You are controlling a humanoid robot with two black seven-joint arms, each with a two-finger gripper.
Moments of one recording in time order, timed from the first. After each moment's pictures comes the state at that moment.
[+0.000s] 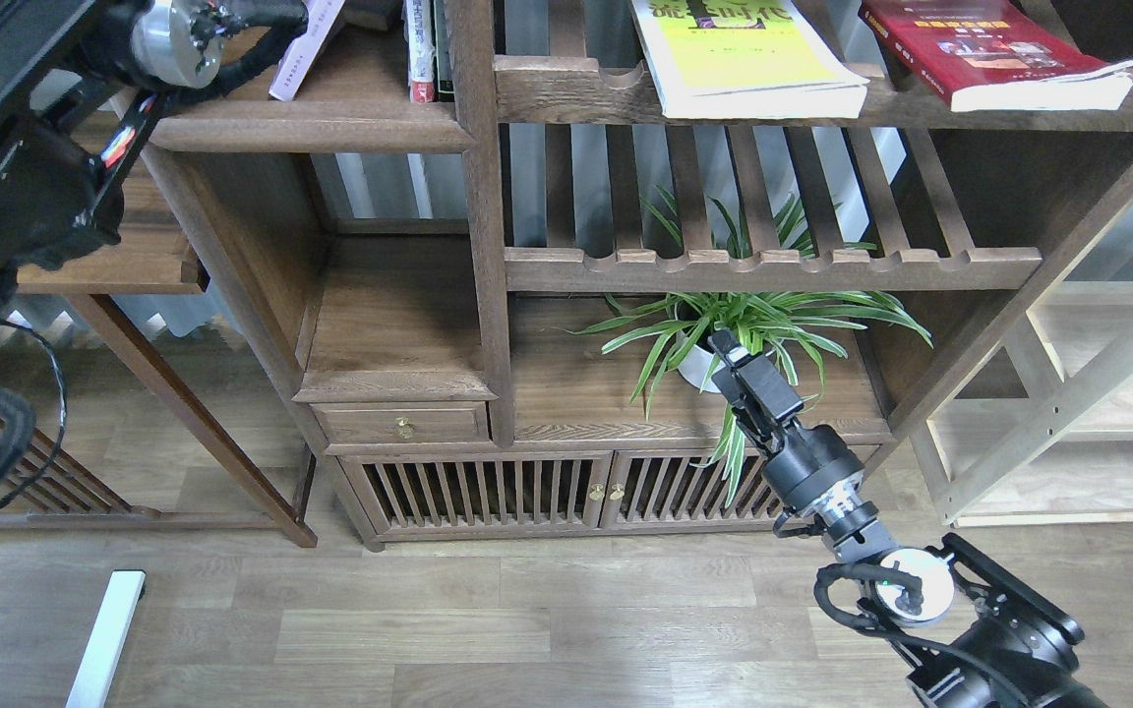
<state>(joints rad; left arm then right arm) -1.16 0.27 -0.91 -1.26 0.75 0.49 -0.09 0.18 -0.23 0.95 1.04 0.21 0.58 0.09</state>
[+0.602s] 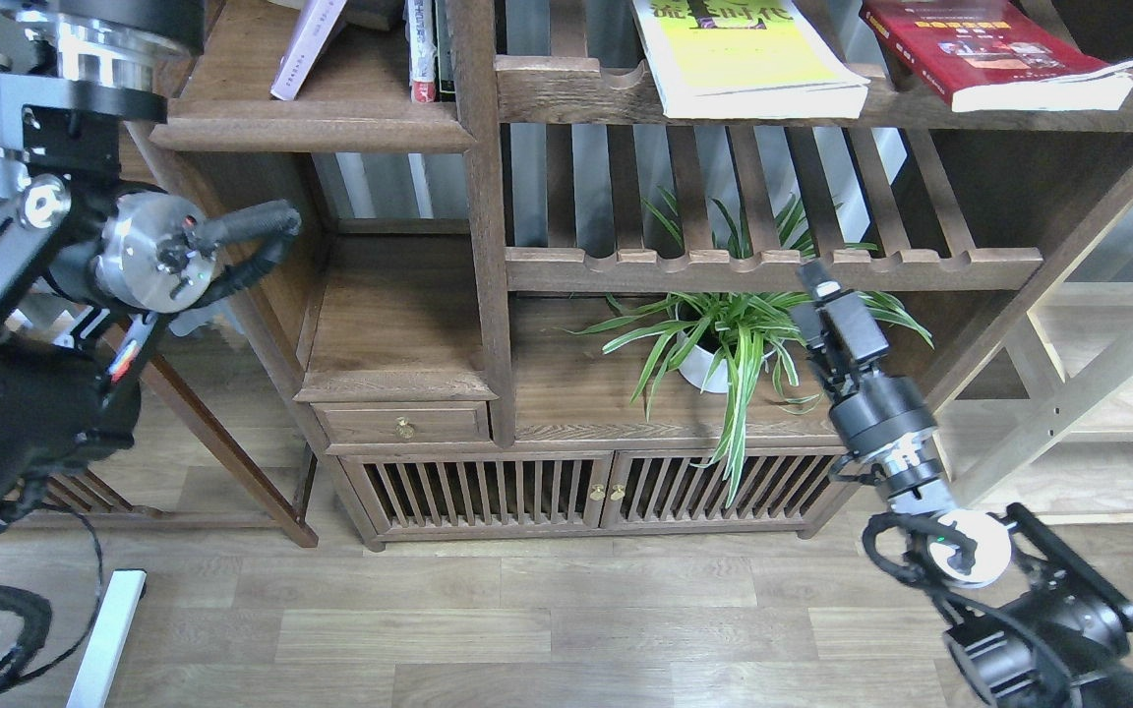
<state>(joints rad) -0.78 0.22 -1.06 -1.66 0.73 0.37 -0.42 0.18 -0.27 1.16 1.09 0.21 0.58 0.09</state>
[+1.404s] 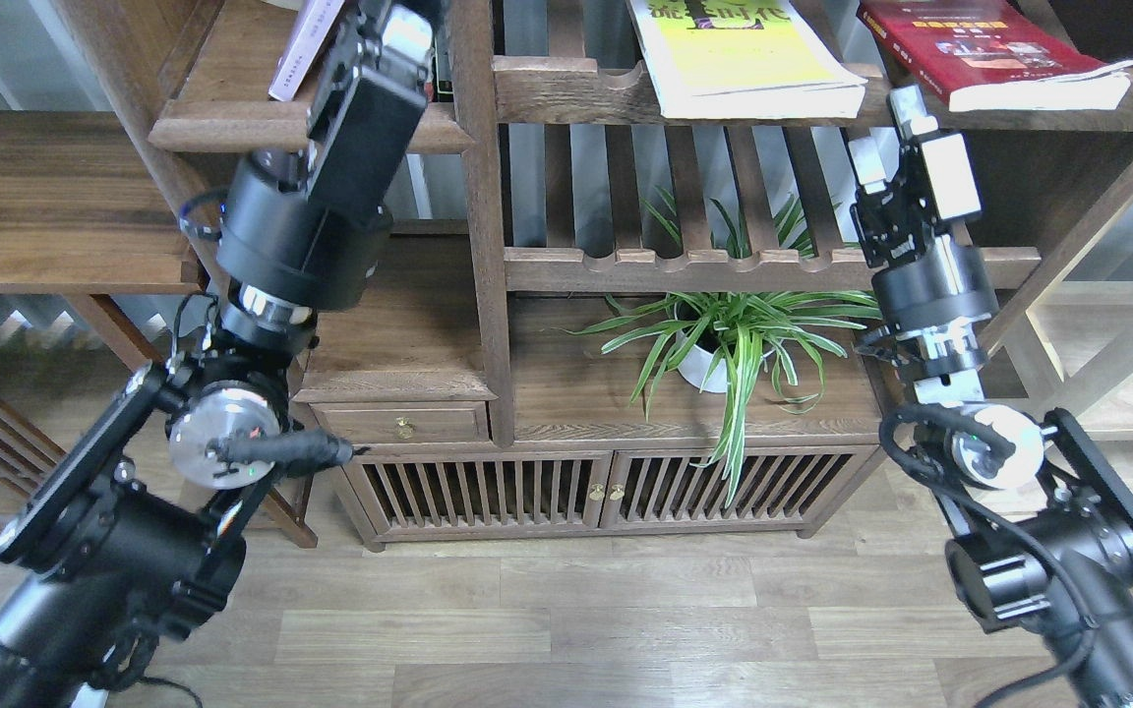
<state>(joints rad) -0.46 0.05 -1.06 -1.63 0.43 -0.43 -0.31 0.29 -0.20 1.35 1.31 0.23 0.42 0.09</state>
